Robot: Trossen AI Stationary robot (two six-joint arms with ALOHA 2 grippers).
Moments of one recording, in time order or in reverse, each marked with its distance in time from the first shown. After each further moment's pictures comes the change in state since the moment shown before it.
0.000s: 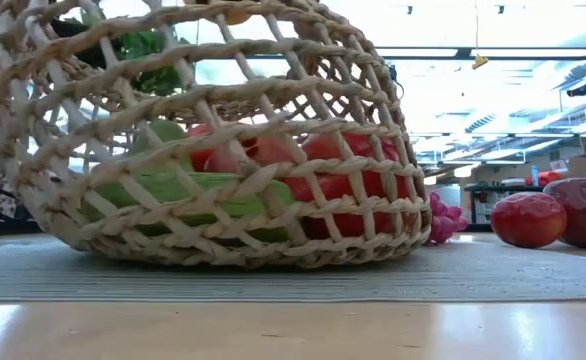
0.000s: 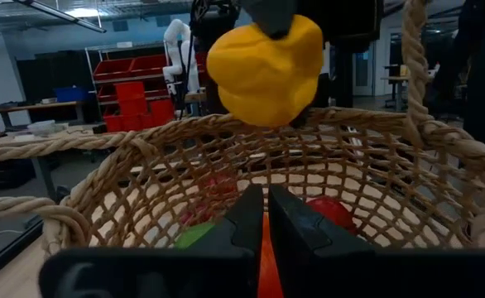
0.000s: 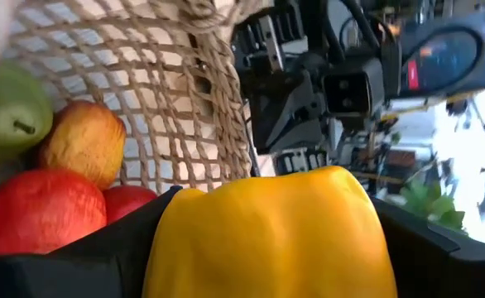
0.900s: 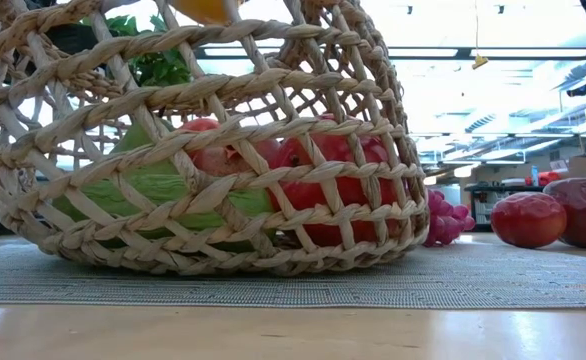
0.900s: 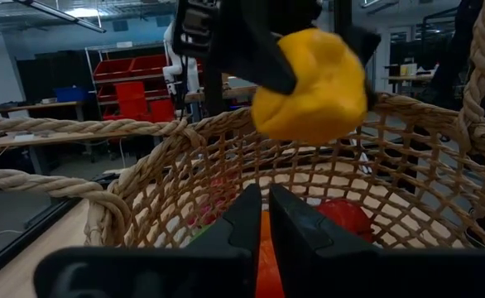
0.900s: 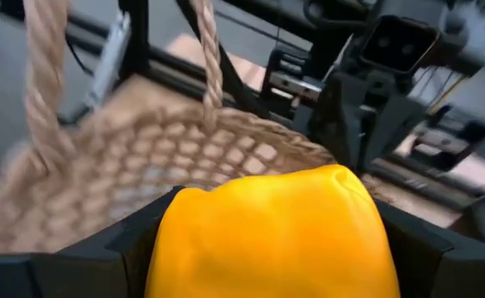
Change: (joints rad) left arm 0.000 0.000 0.000 0.000 0.000 0.000; right arm -0.090 0.005 -0.002 0.042 -0.469 0.889
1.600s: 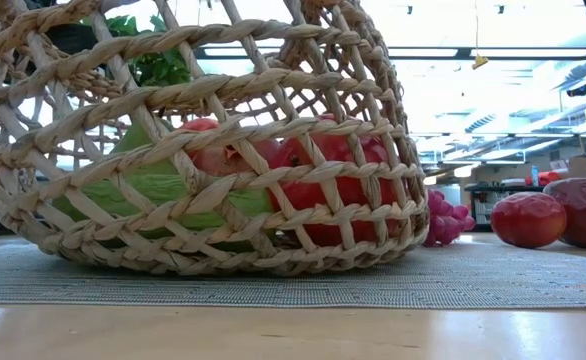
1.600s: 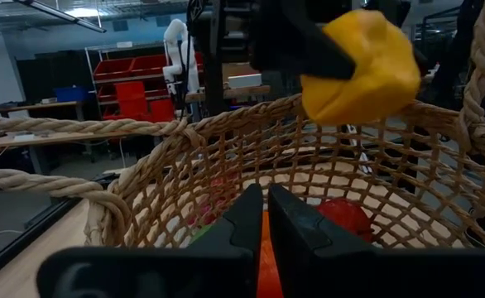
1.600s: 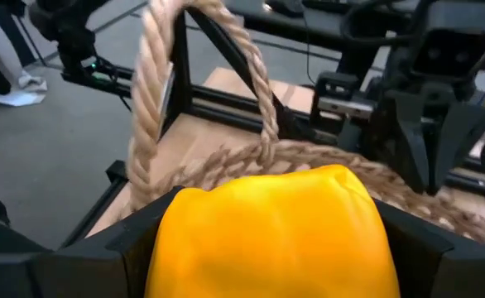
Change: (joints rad) left arm 0.000 0.000 0.000 0.000 0.000 0.000; right arm 0.048 0.000 -0.001 0.040 -0.064 0.181
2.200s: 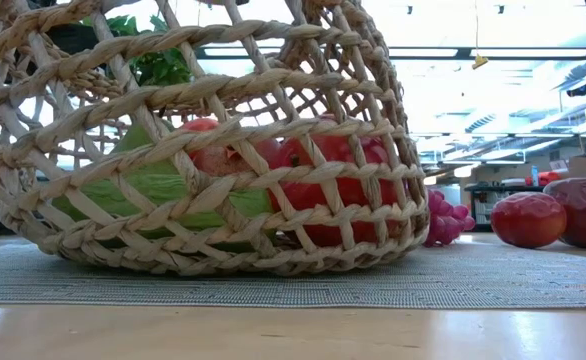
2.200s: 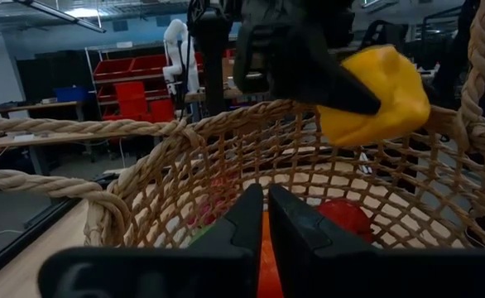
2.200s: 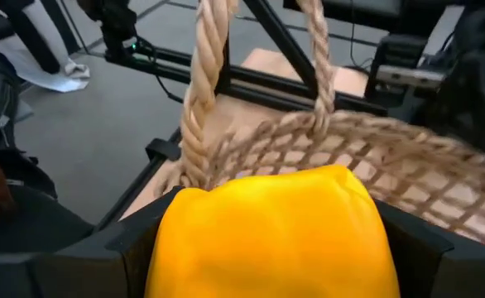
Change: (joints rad) left arm 0.000 0.000 0.000 0.000 0.000 0.000; right arm 0.004 0.000 -0.057 0.012 -0.105 0.008
